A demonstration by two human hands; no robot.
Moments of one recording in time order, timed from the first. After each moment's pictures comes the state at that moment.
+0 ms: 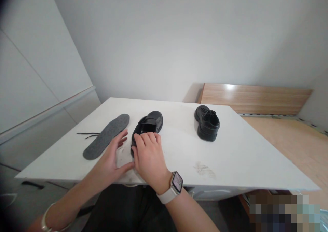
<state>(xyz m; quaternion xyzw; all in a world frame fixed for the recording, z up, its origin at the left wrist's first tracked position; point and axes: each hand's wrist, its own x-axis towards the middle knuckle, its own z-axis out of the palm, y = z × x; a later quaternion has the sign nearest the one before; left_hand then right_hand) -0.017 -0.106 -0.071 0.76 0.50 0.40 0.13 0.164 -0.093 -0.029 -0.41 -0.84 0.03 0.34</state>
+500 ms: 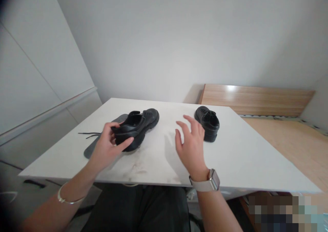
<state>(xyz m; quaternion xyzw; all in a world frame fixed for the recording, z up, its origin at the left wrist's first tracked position) -0.009 -0.078 -0.047 0.62 0.51 0.54 0.24 0.266 -0.071 -0.019 -0.50 -0.74 -0.16 0.42</state>
